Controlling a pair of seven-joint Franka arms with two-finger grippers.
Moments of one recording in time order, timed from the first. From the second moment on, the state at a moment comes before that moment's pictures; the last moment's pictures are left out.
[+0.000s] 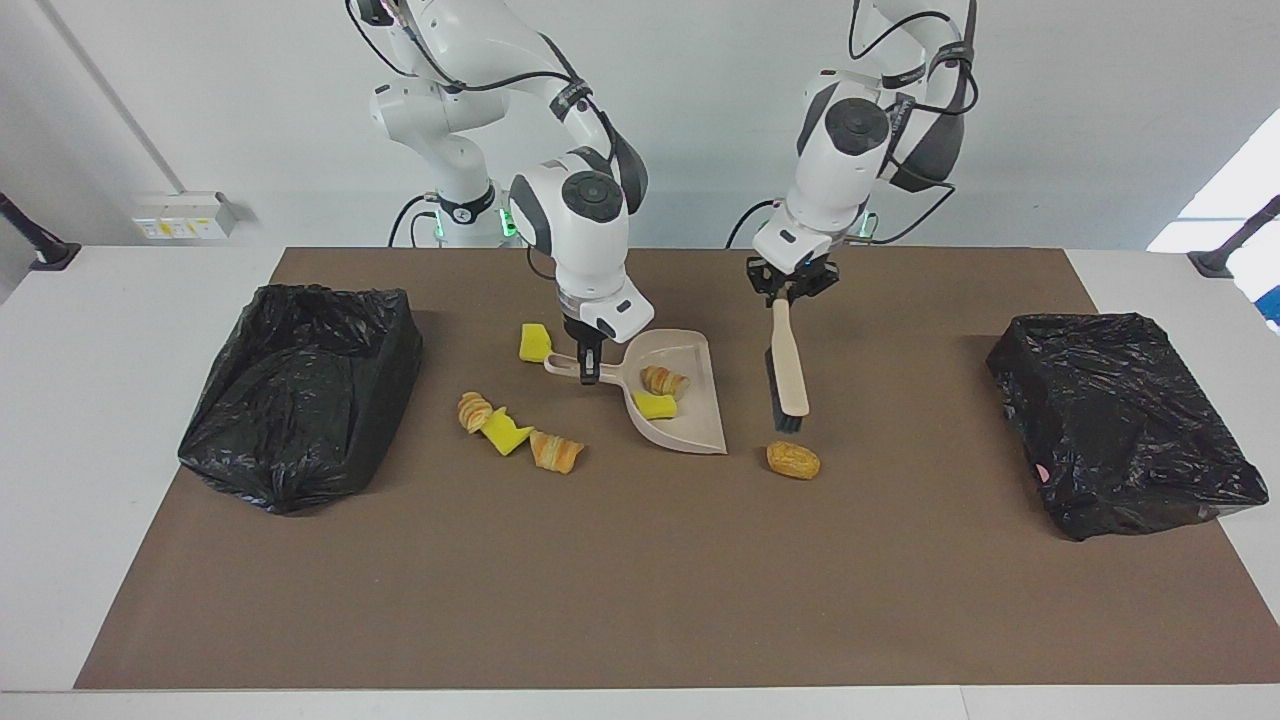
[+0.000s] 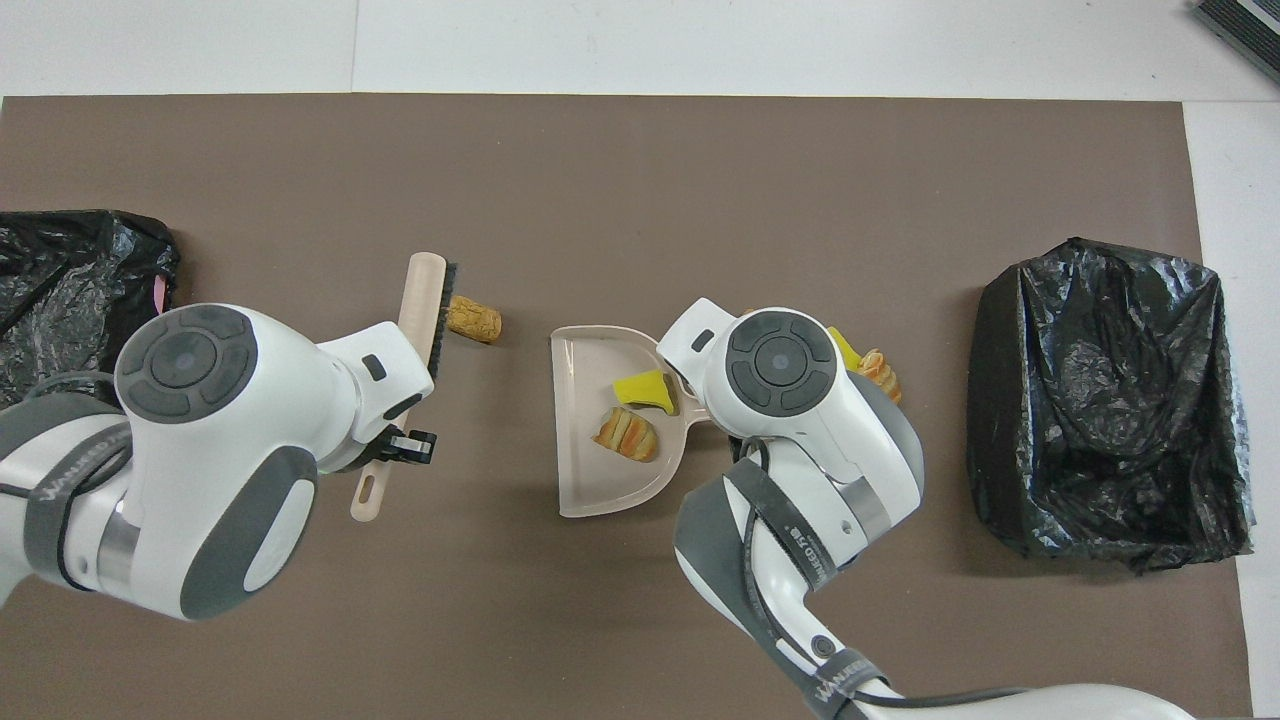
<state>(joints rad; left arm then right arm) -0.41 -0.06 0.03 -2.08 0.04 1.93 -0.10 0.35 0.22 0.17 -1.93 -0.13 2.12 -1.01</state>
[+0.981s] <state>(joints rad) -0.42 0.18 0.00 -2.05 0.08 1.97 0.00 0.35 0.22 0.17 -1.93 -0.13 2.12 -1.01</state>
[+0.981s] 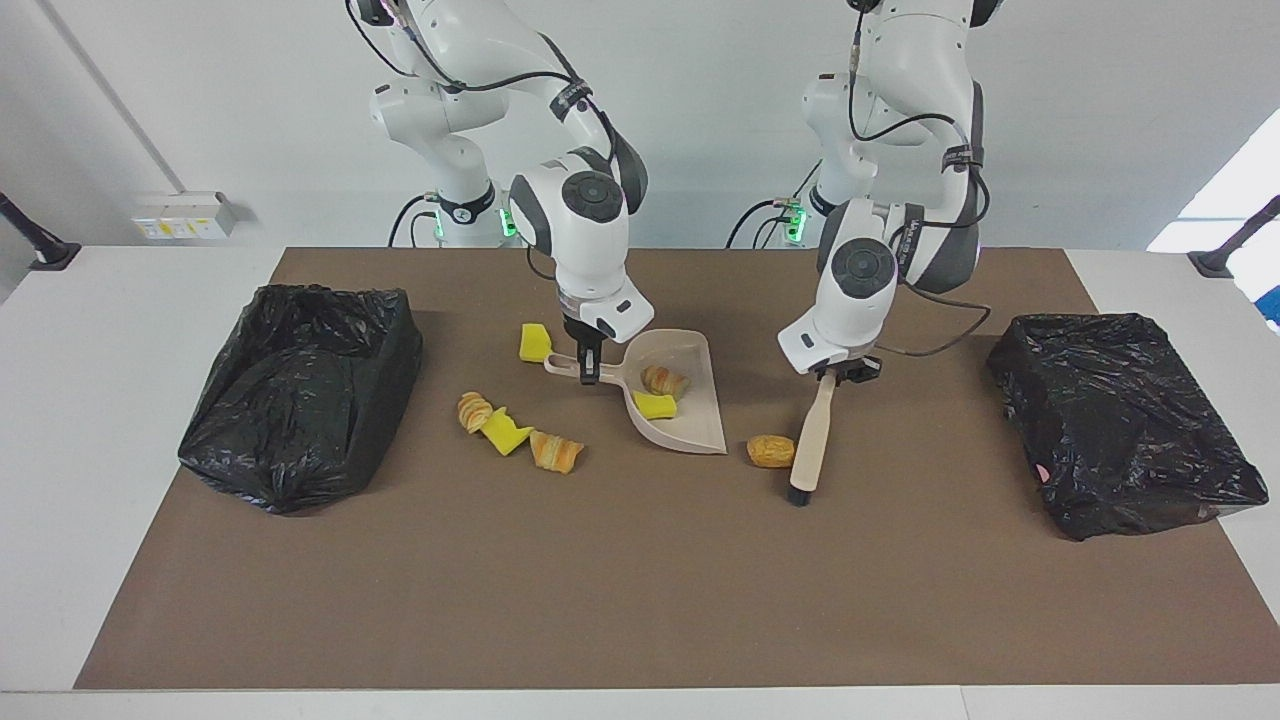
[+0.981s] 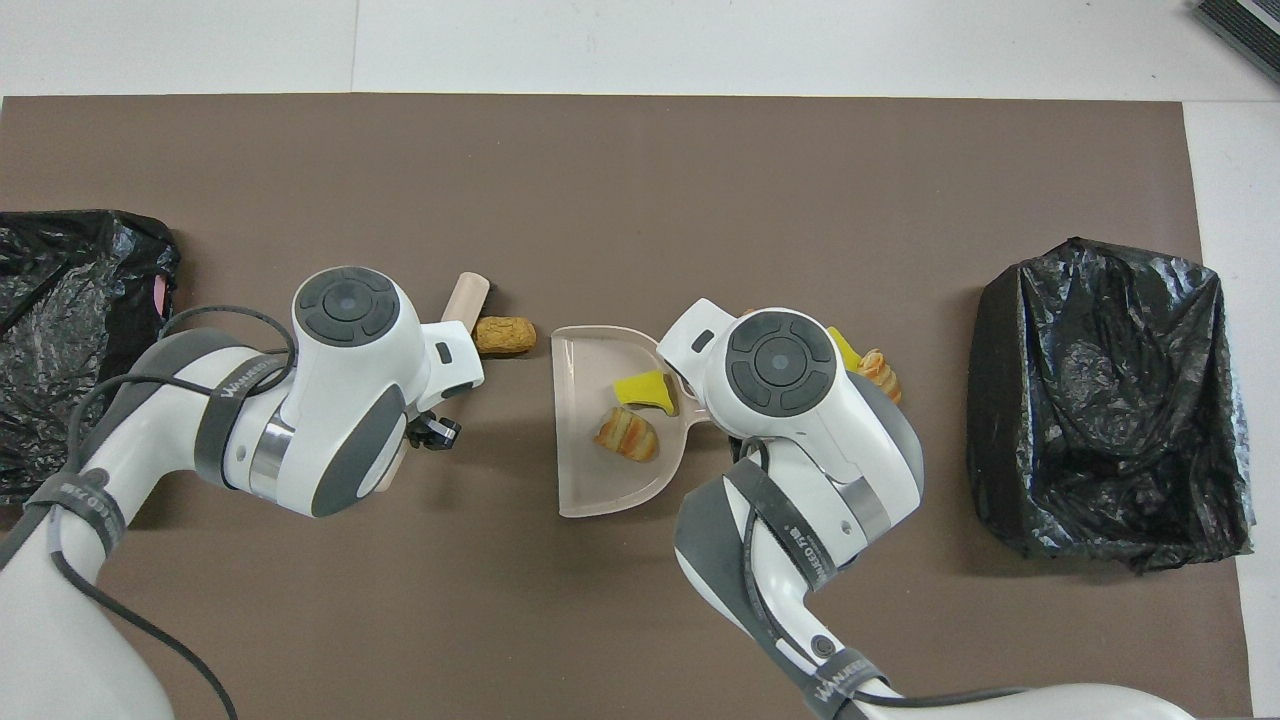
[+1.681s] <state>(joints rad) -0.66 0.07 -0.01 -2.16 -0.08 1.95 -0.14 0.33 0.22 0.17 -1.95 -0.13 2.12 -1.03</state>
